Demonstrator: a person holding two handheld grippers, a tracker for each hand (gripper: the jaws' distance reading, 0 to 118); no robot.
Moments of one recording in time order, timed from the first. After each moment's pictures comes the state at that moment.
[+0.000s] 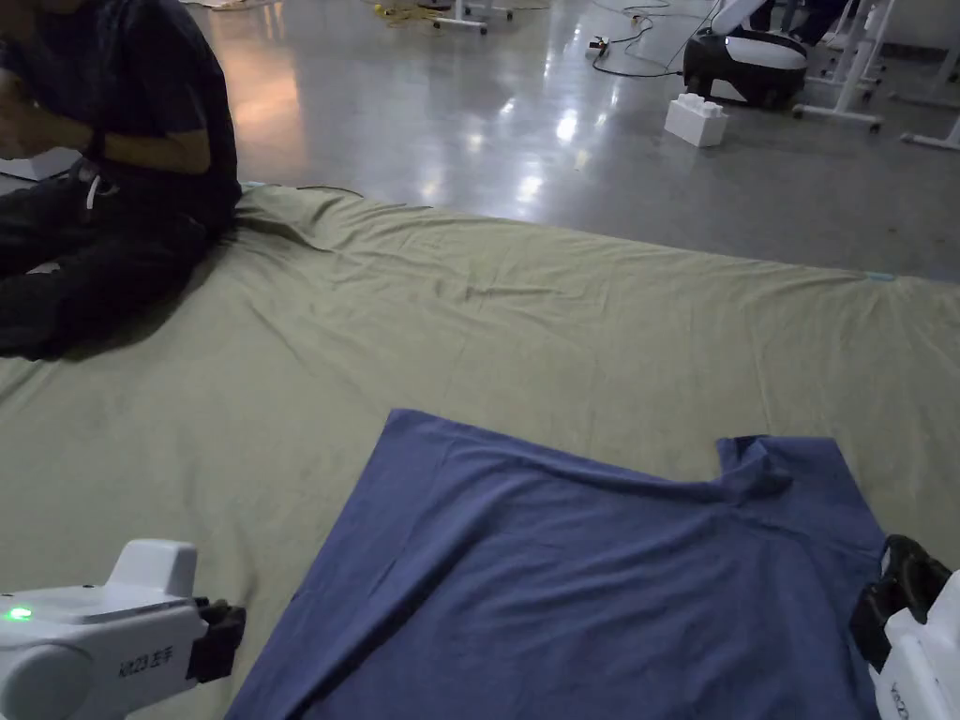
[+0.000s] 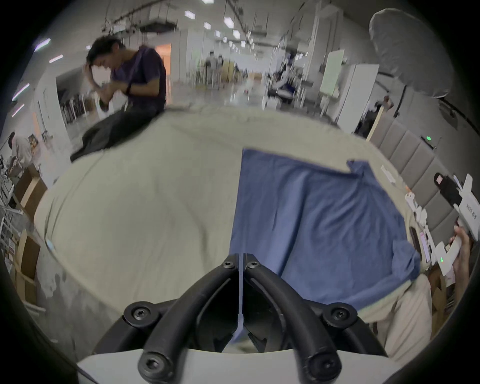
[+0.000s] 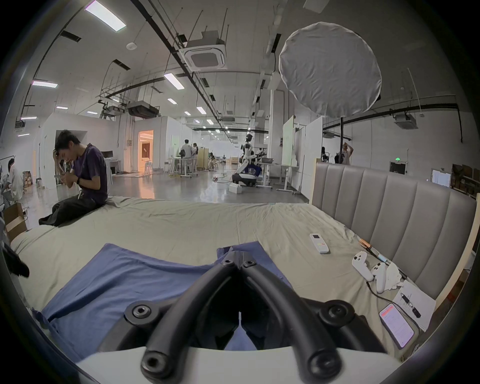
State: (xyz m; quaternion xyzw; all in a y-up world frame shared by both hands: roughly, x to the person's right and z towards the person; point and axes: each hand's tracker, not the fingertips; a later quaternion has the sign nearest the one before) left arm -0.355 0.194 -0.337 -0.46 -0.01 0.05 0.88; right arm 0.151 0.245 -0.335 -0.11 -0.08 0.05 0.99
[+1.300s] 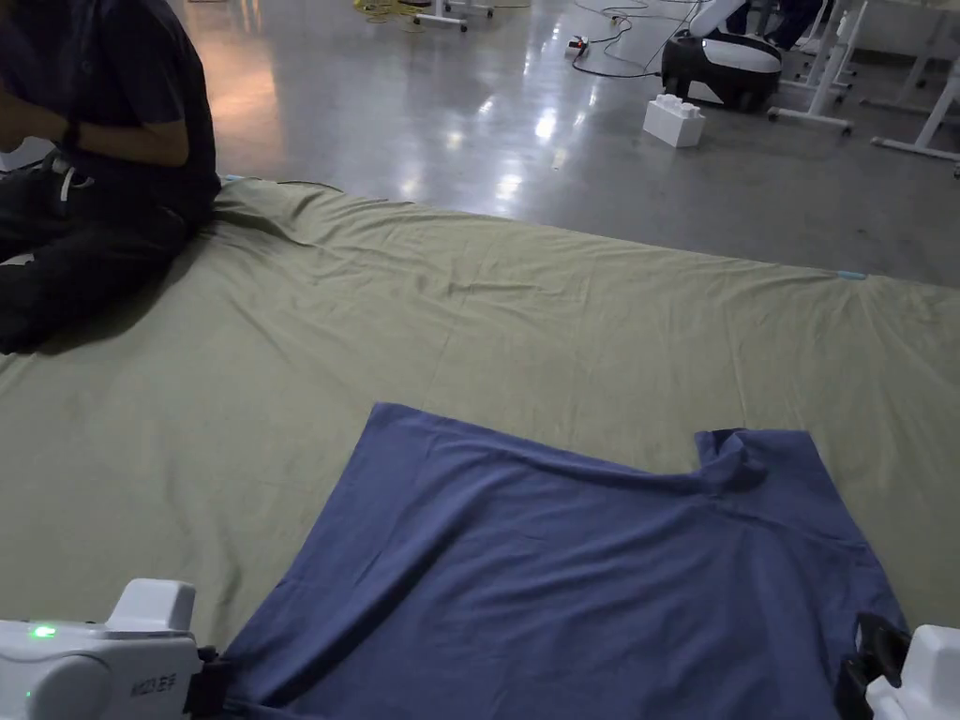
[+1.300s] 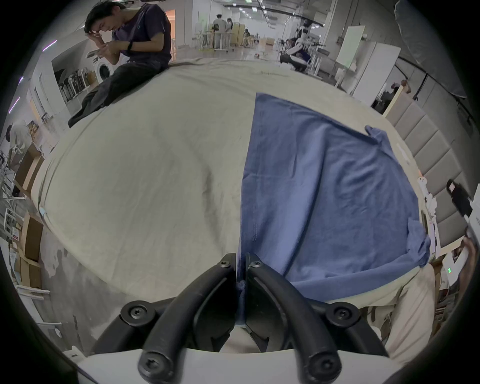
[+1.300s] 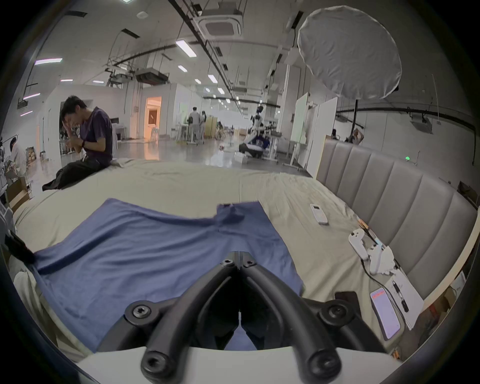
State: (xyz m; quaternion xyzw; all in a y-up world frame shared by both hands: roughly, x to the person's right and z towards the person) left arm -0.348 0.167 -0.334 -0.50 0.00 0.06 0.86; right arm 0.171 0.221 -0.304 -0.23 -0.06 0.07 0.97
